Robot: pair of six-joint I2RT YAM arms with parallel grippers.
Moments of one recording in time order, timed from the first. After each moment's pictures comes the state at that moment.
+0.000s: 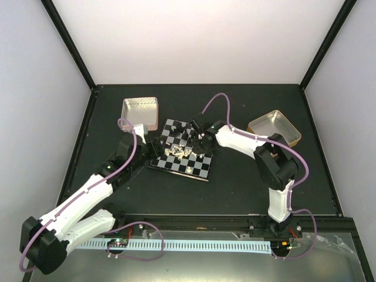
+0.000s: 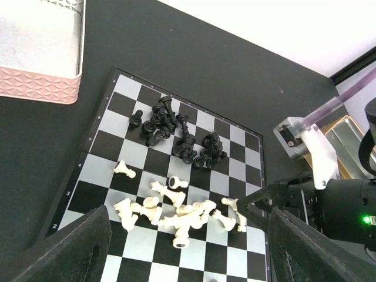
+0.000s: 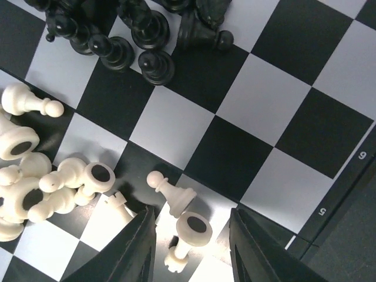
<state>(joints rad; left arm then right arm) -0.54 0.89 0.62 -0.22 -0.10 -0.66 0.73 1.91 1.36 -0.66 0.05 0.49</state>
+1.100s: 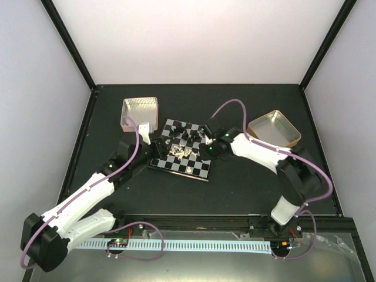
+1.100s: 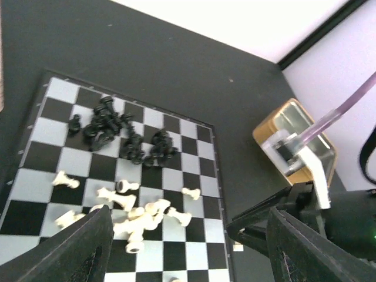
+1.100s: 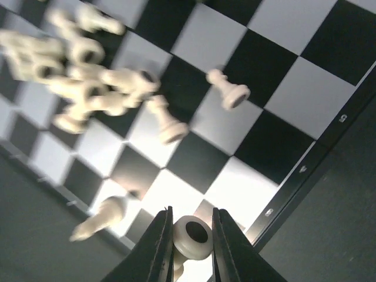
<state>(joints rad) -0.54 0.92 0.63 -0.15 0.04 -0.63 0.72 1.75 1.19 -0.65 -0.08 0.44</state>
